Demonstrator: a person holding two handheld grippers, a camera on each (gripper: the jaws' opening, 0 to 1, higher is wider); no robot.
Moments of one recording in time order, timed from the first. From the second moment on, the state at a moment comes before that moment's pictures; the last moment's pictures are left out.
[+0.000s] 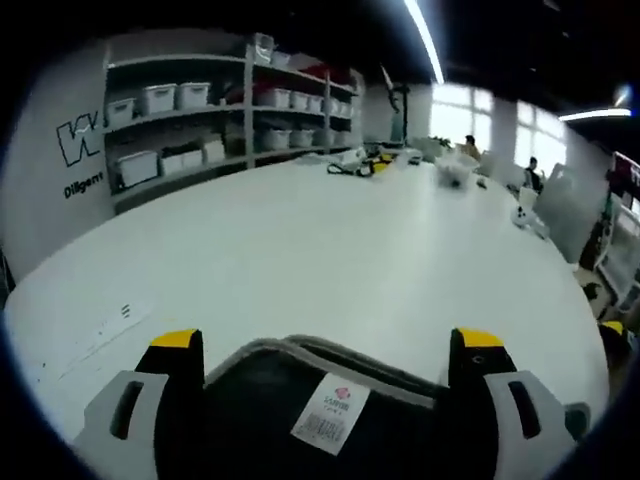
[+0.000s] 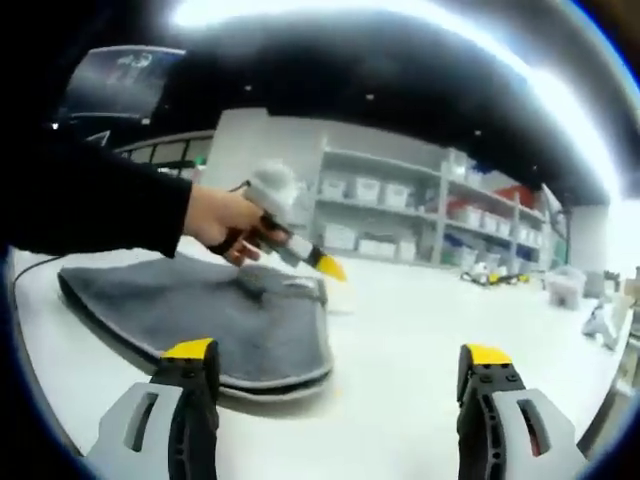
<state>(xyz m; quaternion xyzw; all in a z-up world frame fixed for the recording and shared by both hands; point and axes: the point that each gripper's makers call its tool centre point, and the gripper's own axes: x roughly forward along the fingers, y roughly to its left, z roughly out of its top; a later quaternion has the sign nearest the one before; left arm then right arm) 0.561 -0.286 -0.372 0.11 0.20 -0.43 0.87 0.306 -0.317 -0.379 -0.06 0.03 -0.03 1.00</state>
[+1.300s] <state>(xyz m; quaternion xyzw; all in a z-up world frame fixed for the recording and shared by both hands) 0.486 -0.097 -0.260 0.08 0.08 -0.38 0.92 0.322 -0.336 -0.317 -0.10 0.02 -0.03 0.99</state>
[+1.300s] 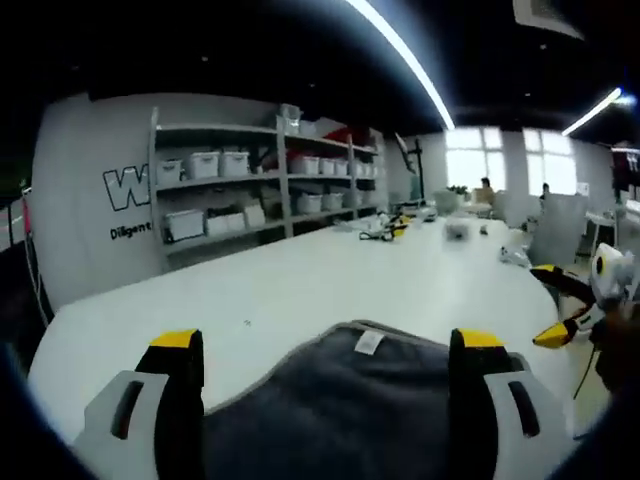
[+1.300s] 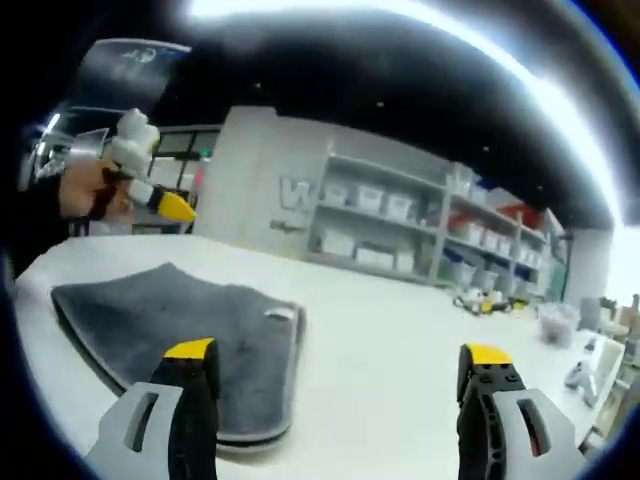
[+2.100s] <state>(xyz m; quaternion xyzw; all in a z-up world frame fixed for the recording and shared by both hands) 0.400 0.025 -0.229 0.03 0.01 -0.31 0.95 0.328 -0.297 -0.292 -0.15 0.01 0.02 0.99</state>
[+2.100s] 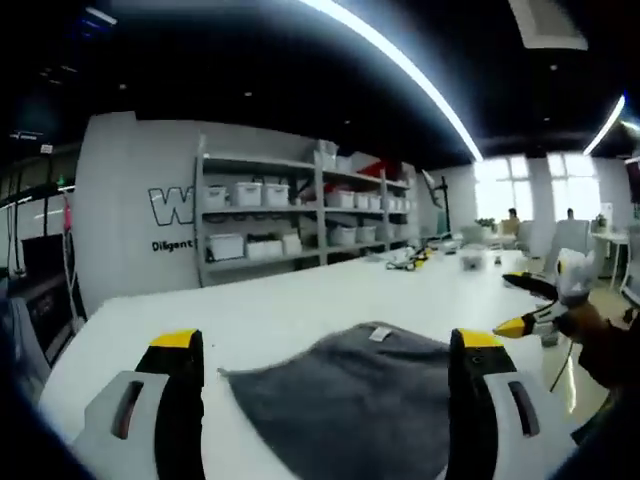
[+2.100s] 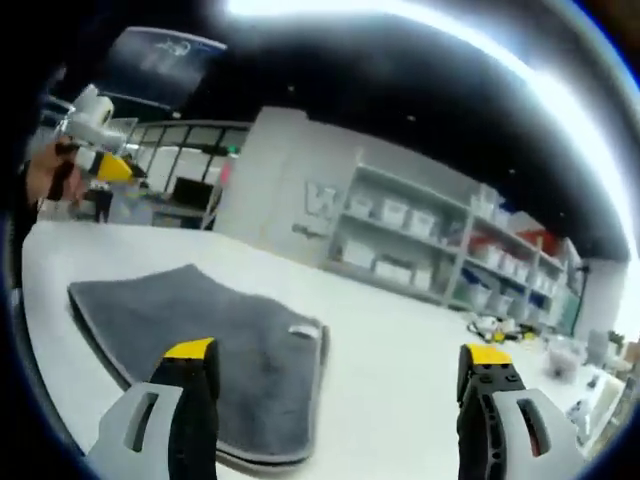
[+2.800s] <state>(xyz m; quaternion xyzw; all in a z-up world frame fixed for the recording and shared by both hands) 0.378 0.025 -0.264 0.06 0.04 -0.31 0.95 0.329 -0.331 -0.266 -0.18 0.00 0.00 0.98</state>
